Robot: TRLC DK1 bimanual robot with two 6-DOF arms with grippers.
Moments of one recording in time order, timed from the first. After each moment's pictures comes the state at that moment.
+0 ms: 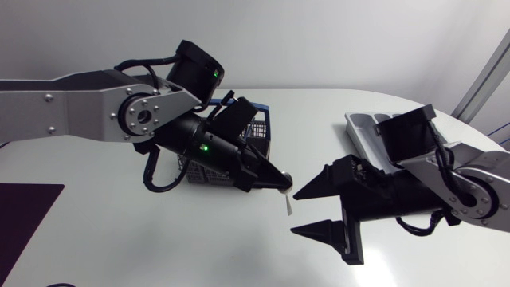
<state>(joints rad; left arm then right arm) -0.65 1.61 1.16 -0.45 0.85 0.16 0.43 1.20 0.63 -0.35 -0.67 -0.71</state>
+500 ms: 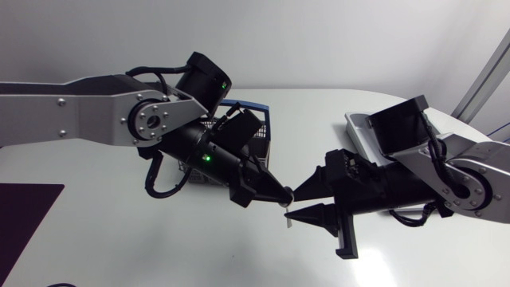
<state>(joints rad) -0.67 1.63 1.16 -0.52 0.87 0.25 0.46 1.23 0.68 -0.34 -0.67 -0.76</state>
